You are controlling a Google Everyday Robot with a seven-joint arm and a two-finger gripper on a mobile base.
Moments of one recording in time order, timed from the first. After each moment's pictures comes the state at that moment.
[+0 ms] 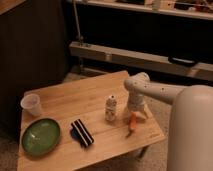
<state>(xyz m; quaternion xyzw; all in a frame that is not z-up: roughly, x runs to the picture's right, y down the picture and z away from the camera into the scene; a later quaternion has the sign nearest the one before) 0.184 0.171 0.874 -0.34 -0.26 -0.63 0.65</state>
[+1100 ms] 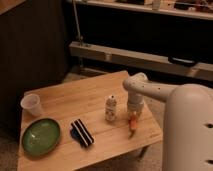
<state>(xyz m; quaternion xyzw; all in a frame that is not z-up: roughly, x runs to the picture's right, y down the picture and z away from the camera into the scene) 0.187 0.168 0.876 -0.35 -0.25 -0.62 0.65</state>
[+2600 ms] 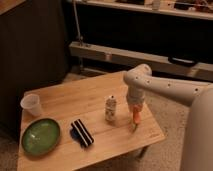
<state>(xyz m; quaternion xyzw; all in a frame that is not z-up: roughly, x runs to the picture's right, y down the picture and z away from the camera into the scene) 0.166 0.077 0.786 -0.23 -0.21 -0.67 0.67</state>
